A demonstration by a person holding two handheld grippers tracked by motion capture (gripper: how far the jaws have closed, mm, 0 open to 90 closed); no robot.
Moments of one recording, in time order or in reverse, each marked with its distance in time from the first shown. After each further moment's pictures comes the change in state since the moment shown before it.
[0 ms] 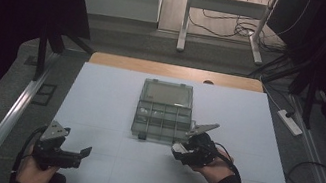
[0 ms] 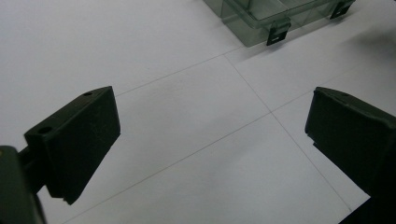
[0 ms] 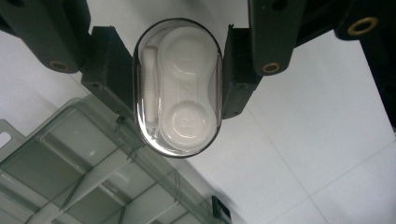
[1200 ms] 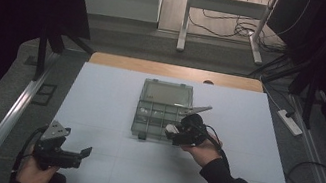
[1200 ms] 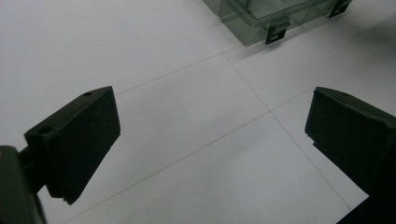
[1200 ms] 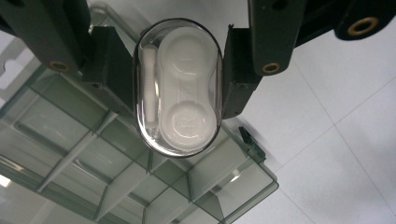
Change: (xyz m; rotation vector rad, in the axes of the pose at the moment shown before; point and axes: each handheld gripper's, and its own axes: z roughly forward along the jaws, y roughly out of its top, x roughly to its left) left arm 0.000 0.001 0.001 0.007 -0.008 0.004; right arm -0.017 0.044 0.025 -0.066 -0.032 0.094
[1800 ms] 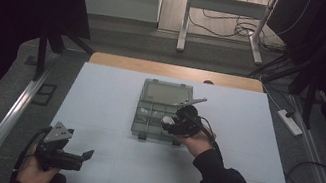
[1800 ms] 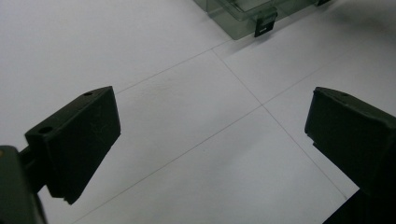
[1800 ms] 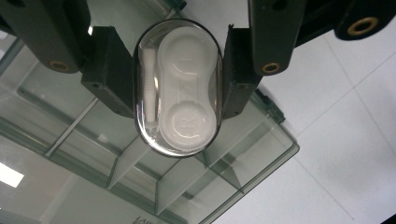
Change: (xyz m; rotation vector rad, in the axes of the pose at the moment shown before) left arm -0.004 0.001 0.002 0.019 -0.027 0.063; right arm -0.007 0.022 0.019 -0.020 -0.023 0.033
